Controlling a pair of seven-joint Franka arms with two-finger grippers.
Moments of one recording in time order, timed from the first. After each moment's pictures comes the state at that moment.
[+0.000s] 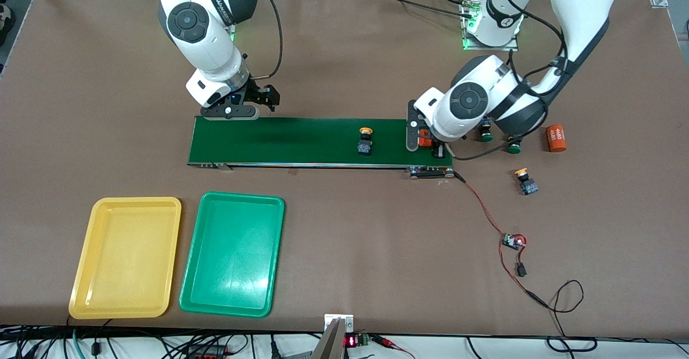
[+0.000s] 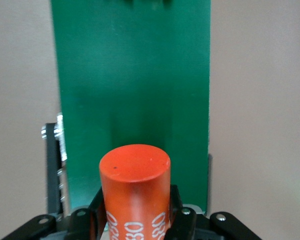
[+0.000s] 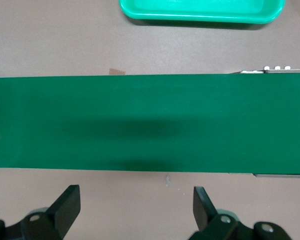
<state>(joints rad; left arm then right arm) 0.38 0.53 -0.96 -1.98 0.41 2.06 0.79 0.15 0.03 0.41 -2.15 0.07 2.18 0.53</state>
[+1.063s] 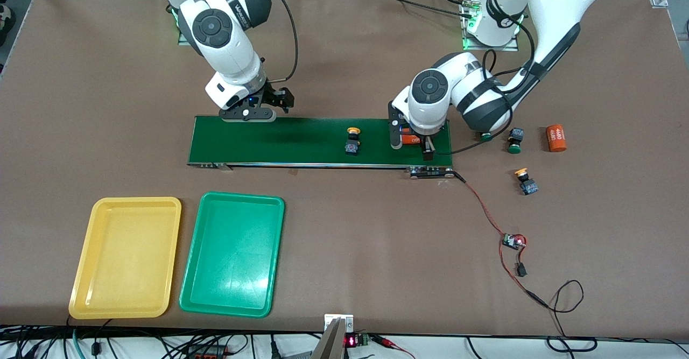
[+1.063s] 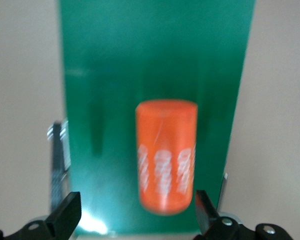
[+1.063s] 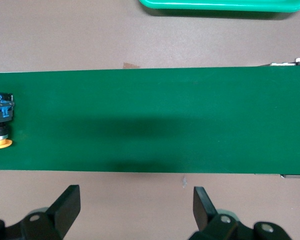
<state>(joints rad) 0.29 0.57 -0.95 -1.92 0.61 1.98 0.52 0.21 0.10 0.40 -2.13 0.04 2.21 0.61</state>
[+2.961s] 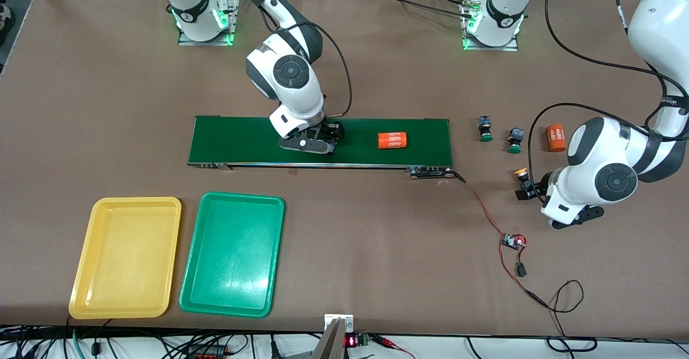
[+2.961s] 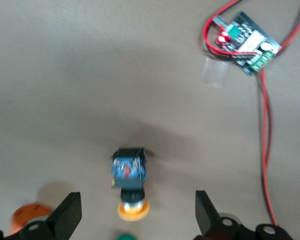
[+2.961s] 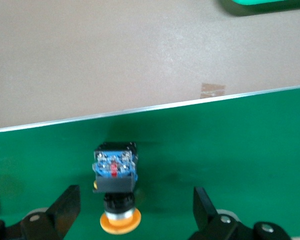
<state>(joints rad) 0.63 0.72 -0.72 -1.71 0.56 2.01 -0.66 0.46 0.53 0.30 -1.77 -0.14 2.32 0.97</state>
